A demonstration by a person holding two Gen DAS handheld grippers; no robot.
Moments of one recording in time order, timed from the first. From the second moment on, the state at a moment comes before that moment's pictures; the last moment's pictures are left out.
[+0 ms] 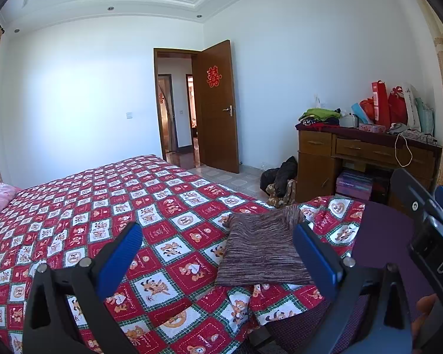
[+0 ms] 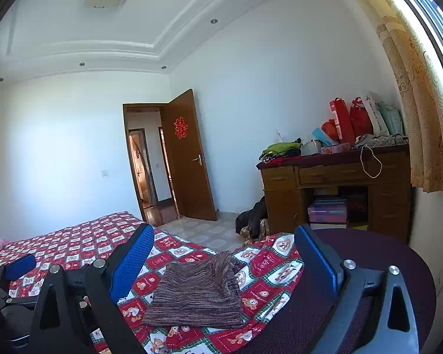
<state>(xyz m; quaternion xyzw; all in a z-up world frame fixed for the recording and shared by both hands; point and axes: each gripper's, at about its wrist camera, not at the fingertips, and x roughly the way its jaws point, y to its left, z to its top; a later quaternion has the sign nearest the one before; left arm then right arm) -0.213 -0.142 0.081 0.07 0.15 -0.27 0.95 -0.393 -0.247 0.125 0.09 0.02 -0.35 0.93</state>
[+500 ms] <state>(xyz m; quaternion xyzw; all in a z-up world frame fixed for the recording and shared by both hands) -0.212 -0.144 0.080 0.08 0.15 -0.27 0.95 -0.392 -0.250 0.125 0.09 0.02 -0.35 0.93</state>
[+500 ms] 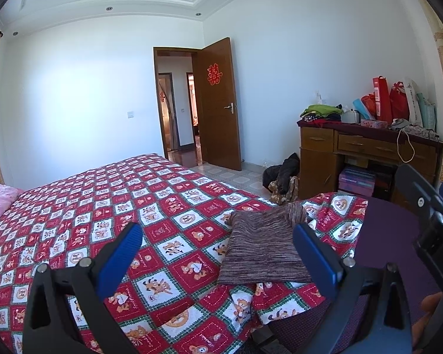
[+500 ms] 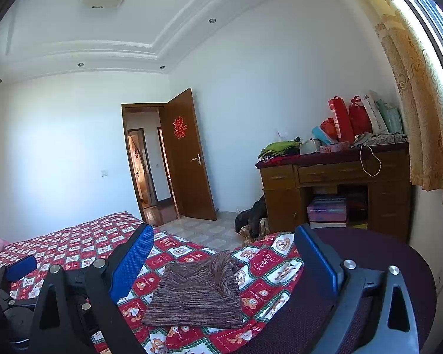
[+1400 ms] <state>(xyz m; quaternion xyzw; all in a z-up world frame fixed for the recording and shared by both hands) -0.205 -0.138 0.078 0.08 0.16 -0.26 0.95 -0.396 -0.246 0.127 0.09 0.02 -0.36 0.93</state>
